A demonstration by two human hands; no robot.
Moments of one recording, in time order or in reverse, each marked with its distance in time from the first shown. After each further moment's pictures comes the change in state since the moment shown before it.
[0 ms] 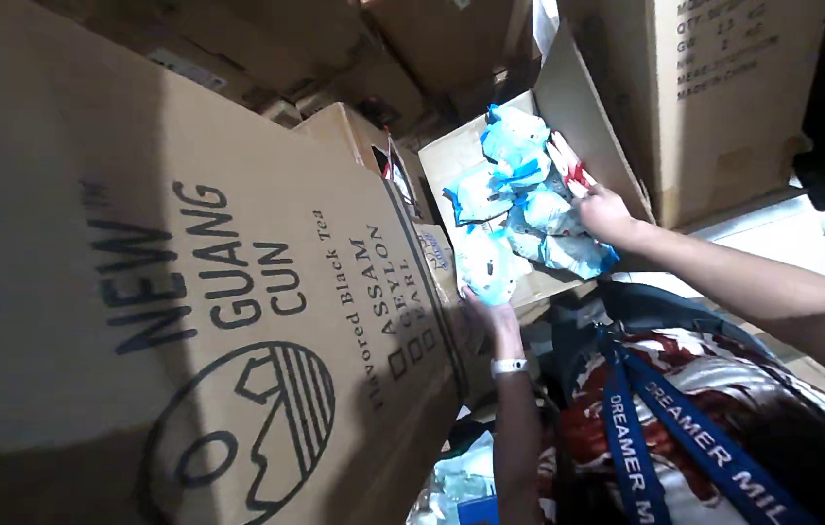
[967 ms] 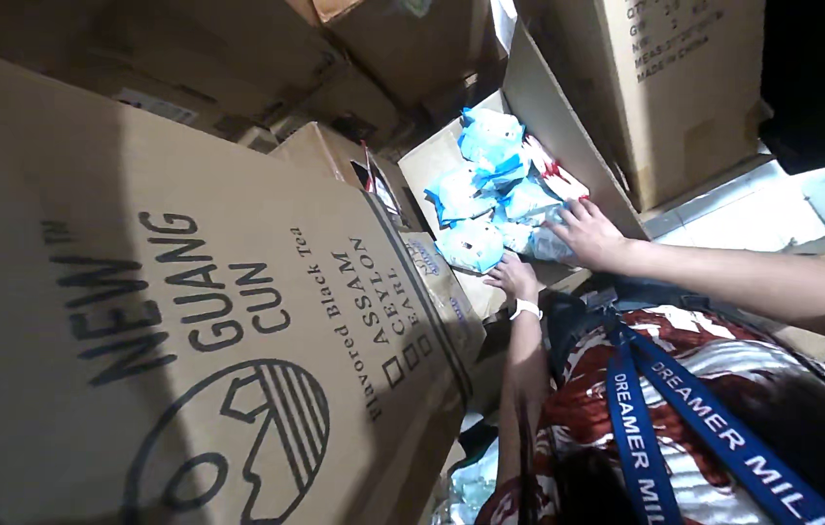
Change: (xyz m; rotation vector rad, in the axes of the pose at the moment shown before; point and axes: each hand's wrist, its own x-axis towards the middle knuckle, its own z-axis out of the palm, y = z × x) left_hand 0.041 -0.084 0.034 1.986 -0.207 0.201; right_hand -0.055 -0.019 0.012 -0.168 -0.080 -0.241
